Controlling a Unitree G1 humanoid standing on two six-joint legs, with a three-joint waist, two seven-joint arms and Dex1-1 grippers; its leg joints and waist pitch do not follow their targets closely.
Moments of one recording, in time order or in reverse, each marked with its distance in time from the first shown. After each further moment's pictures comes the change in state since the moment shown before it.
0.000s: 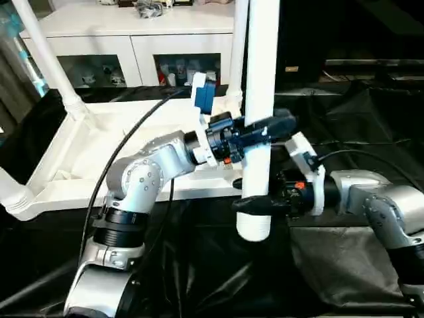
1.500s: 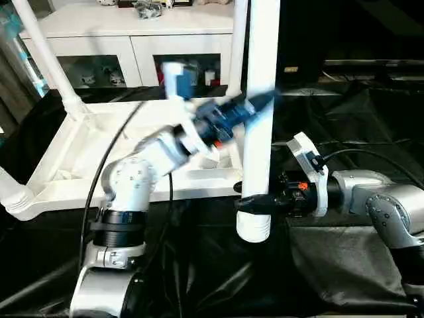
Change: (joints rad) left arm 0.004 -0.067 0.186 -0.004 -0.128 -0.052 0.110; right arm 0.003 -0.015 -0.004 -0.011 0.026 0.019 0.012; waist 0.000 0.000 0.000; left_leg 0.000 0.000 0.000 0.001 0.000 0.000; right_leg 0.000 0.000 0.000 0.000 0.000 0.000
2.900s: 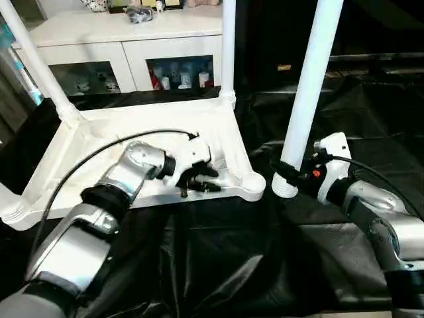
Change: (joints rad) left arm -0.214 0.301 -0.578 0.915 0.899 -0.779 -0.372; right arm 0.171 0.140 -0.175 0.037 -0.301 -0.282 -0.619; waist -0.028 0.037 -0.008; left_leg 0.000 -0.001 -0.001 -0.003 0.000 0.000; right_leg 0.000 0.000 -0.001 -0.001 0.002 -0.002
